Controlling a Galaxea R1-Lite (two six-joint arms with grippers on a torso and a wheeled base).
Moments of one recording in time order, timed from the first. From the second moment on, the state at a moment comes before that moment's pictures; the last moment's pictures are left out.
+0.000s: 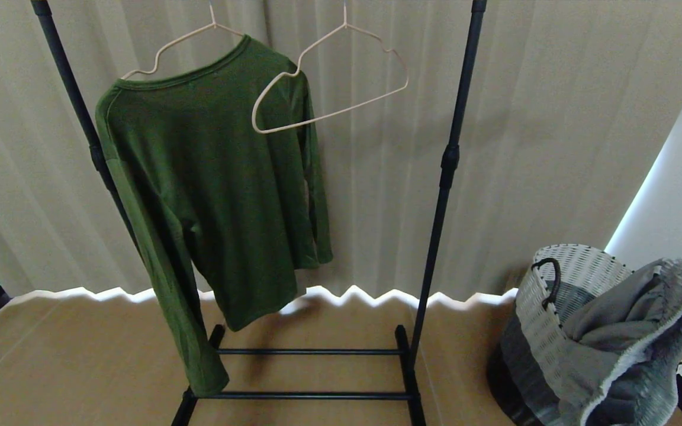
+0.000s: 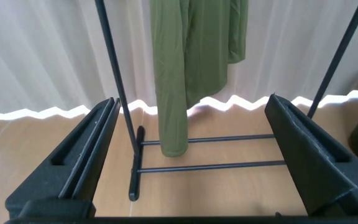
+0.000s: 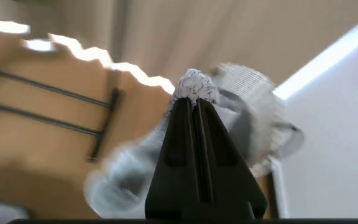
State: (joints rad) left arm 0.11 0.10 0.00 -0.07 -0.14 0.06; right arm 0.20 0.87 -0.62 0.02 -0.10 -0.25
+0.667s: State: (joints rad) left arm 0.05 0.16 -0.17 -0.10 -0.24 0.07; right arm 0.41 1.07 -0.64 -0.30 -0.06 -0.25
